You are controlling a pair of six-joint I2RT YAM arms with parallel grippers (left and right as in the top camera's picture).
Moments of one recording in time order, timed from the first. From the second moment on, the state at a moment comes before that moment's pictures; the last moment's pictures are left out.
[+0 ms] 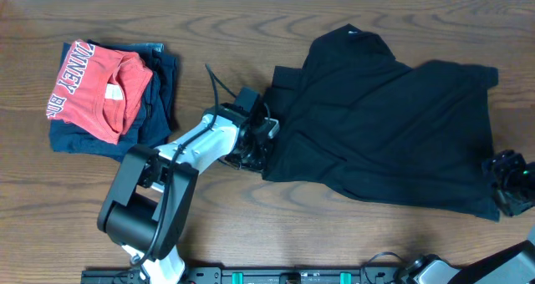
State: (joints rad) left arm -0.45 1.86 1.04 -0.71 0.38 -0.07; right arm -0.83 1.38 0.97 -0.98 -0.26 0.31
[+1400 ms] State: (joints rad) left arm -0.33 1.74 1.06 -0.94 0.28 -0.15; right arm -0.92 1.35 0.96 -1.19 0.09 0.55
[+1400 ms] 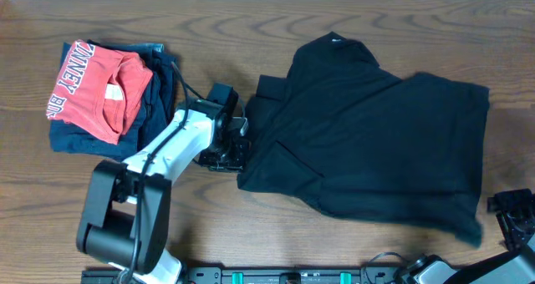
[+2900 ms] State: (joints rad) left arm -0.13 1.93 1.13 -0.37 0.04 -0.20; right arm -0.68 1.35 0.85 -0.79 -0.45 0.11
